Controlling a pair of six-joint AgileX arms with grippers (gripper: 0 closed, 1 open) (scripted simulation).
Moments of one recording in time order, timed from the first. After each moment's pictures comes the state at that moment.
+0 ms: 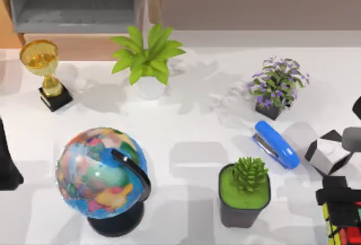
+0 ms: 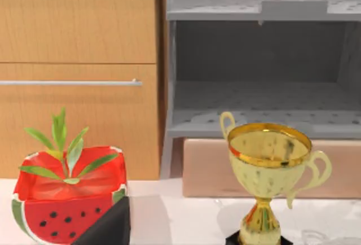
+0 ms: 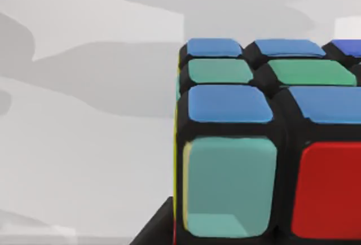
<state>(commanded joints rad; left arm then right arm) 0.00 0.00 0.00 0.00 0.00 0.00 0.50 1.21 0.79 -1.08 -0.01 0.50</state>
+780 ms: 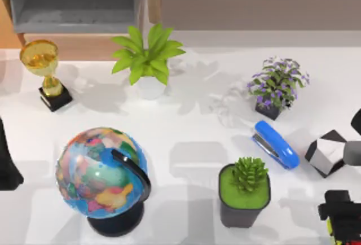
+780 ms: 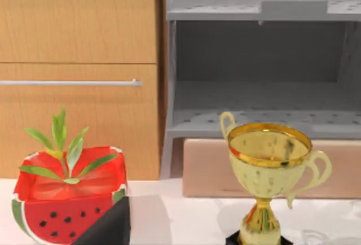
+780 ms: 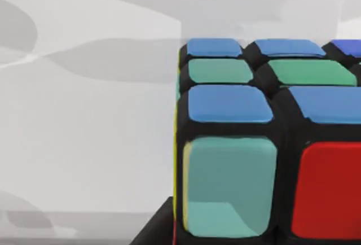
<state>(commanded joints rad) 0.00 0.00 0.00 0.00 0.00 0.00 0.52 1.20 0.75 -1.10 -0.01 0.52</state>
